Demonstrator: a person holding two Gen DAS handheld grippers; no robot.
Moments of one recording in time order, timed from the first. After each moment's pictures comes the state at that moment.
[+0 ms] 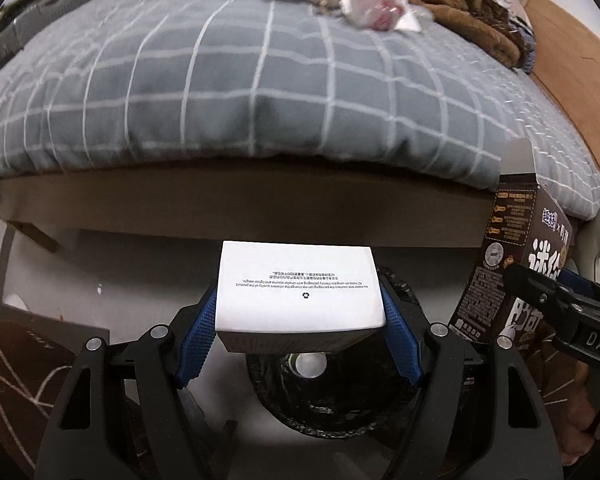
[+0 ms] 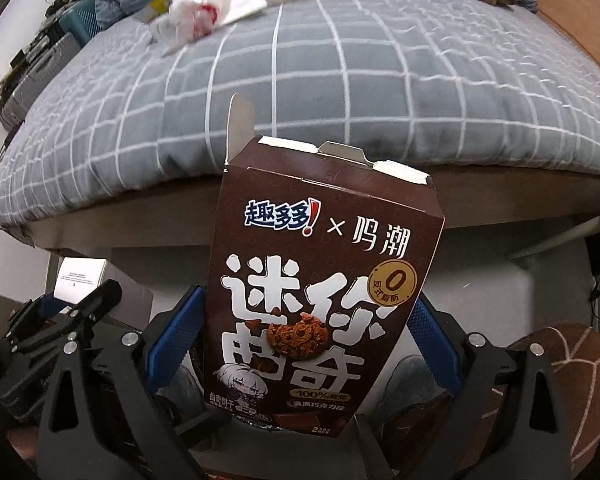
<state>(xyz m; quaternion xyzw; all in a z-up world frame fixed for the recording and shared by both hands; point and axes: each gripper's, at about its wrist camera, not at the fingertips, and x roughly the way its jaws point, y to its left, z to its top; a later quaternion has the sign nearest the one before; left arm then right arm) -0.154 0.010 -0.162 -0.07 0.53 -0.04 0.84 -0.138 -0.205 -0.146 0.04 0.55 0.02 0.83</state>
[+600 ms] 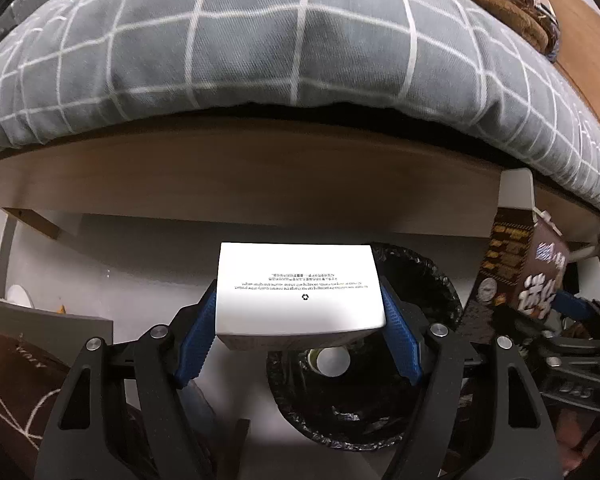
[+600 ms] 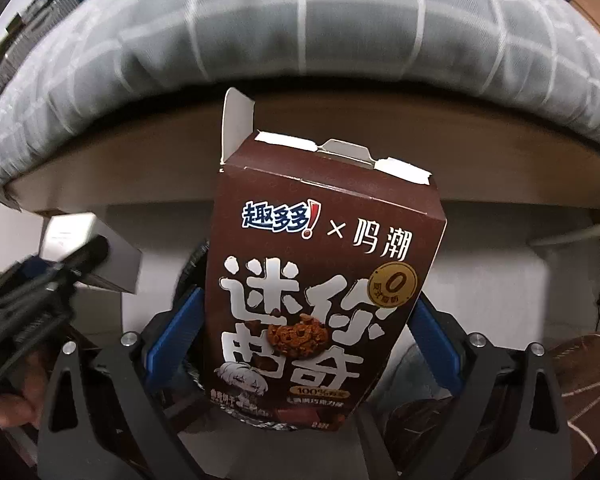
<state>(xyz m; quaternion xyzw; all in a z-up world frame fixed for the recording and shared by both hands) -0.132 0.024 -0.217 -0.06 0.57 -0.02 0.82 -0.117 -0.190 -0.227 0.02 0.62 0.04 0.79</state>
